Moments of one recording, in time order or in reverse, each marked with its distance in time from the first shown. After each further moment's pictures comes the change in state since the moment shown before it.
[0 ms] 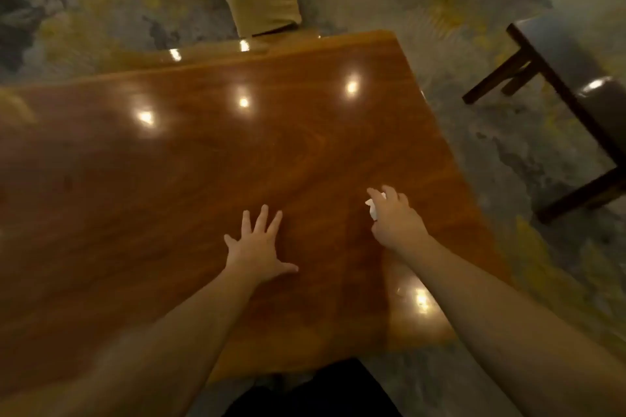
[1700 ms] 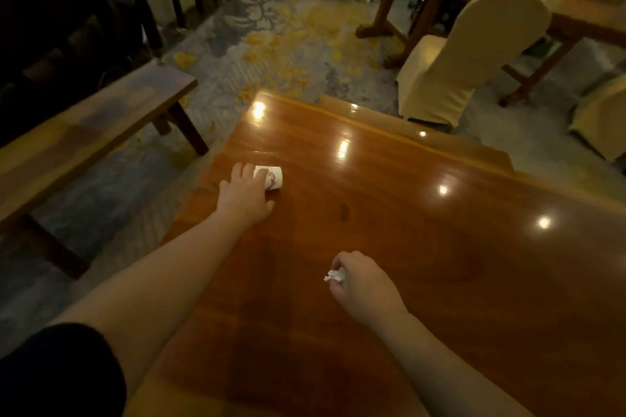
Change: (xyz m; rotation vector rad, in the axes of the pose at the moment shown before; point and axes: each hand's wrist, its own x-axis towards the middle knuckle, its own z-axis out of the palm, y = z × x) left_hand -0.072 -0.618 -0.118 -0.149 0.570 -0.444; right_hand -0.057 -0.636 0.069 -0.002 -0.015 -0.585
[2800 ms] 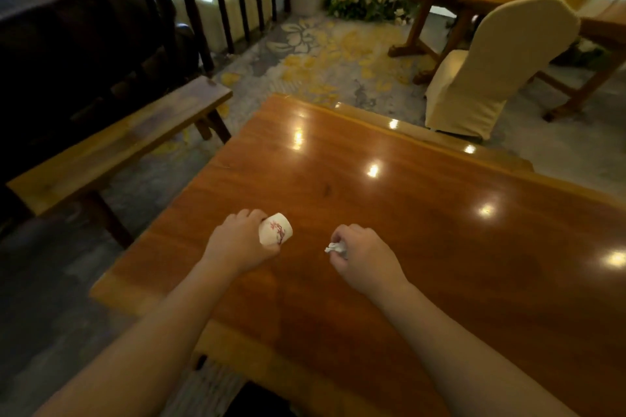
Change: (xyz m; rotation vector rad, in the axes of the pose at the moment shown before) left_hand -0.222 0.099 -0.027 -0.202 -0.002 -0.107; right_hand -0.085 0.073 -0.051 0.020 0.160 -0.264
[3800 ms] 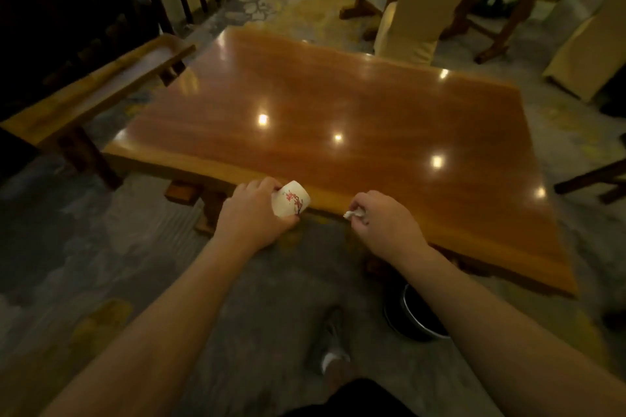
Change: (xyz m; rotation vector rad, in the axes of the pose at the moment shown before) left_hand -0.416 0.113 0.076 -0.090 0.076 0.155; right_hand -0.448 -0.003 -0.024 -0.034 0.078 0.098
